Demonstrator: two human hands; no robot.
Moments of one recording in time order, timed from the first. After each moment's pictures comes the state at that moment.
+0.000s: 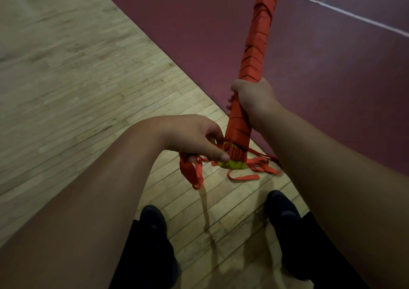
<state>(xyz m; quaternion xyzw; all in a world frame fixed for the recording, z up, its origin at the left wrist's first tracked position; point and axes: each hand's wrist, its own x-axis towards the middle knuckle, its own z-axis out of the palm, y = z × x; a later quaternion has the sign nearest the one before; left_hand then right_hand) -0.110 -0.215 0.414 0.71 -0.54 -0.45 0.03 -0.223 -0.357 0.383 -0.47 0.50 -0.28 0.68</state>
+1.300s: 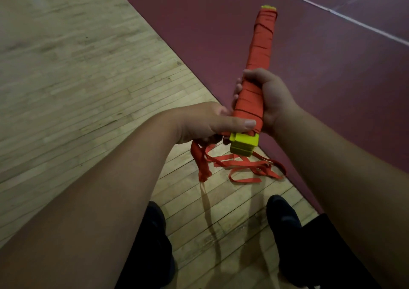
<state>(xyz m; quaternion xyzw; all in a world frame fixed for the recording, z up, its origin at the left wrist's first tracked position) -0.113 -0.217 0.419 0.65 -0.46 -0.54 0.26 -0.227 -0.356 0.392 -0.28 0.31 -0.22 0.88</state>
